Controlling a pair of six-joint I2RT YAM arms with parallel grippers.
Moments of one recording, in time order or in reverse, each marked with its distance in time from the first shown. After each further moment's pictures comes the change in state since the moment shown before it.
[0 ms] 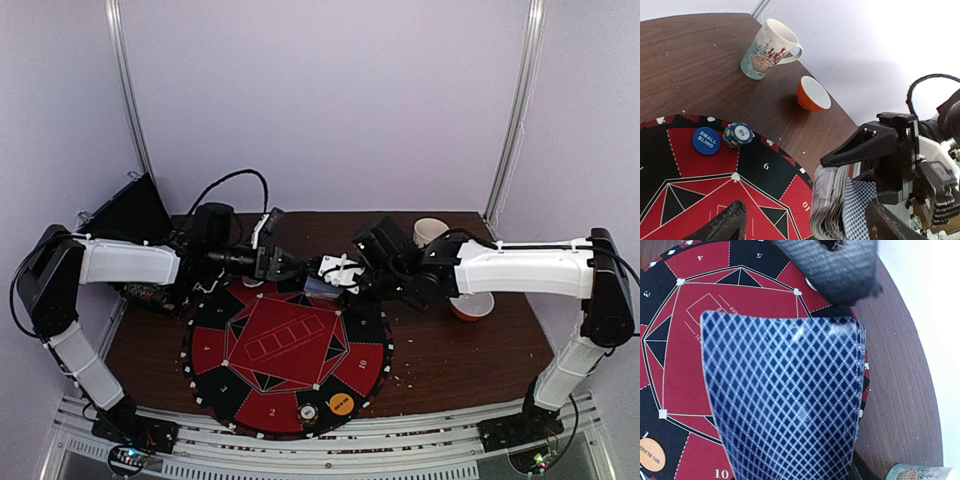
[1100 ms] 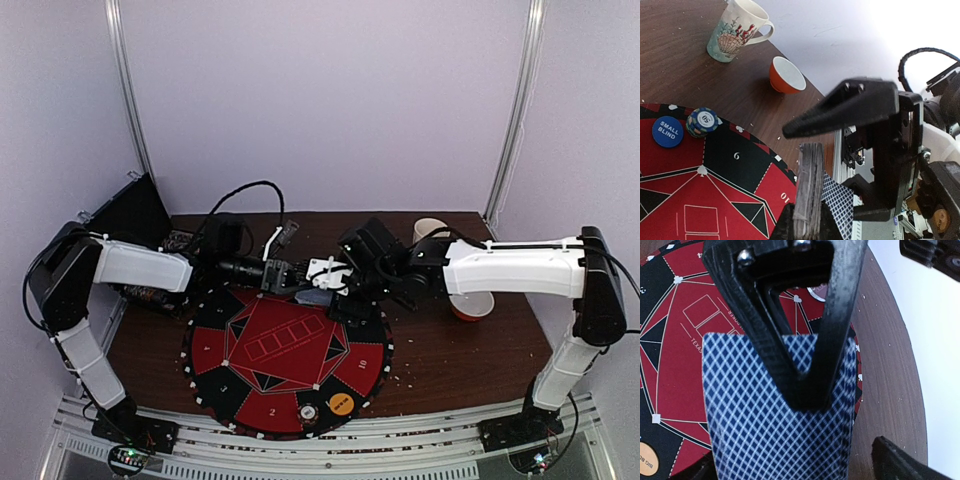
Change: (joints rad) left arm -0.048 0.071 -0.019 0.109 0.131 -0.037; right arm 0.035 0.054 0.069 -0.017 0.065 -0.060
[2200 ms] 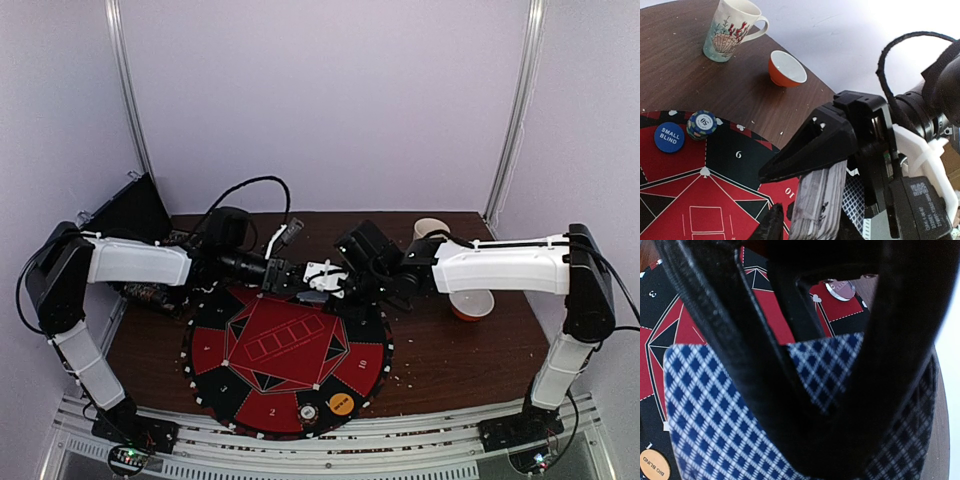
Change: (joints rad) left arm -0.019 -0.024 0.058 -0.161 -0.006 0.136; right arm -0.024 0.056 0.015 0.010 -0.119 0.043
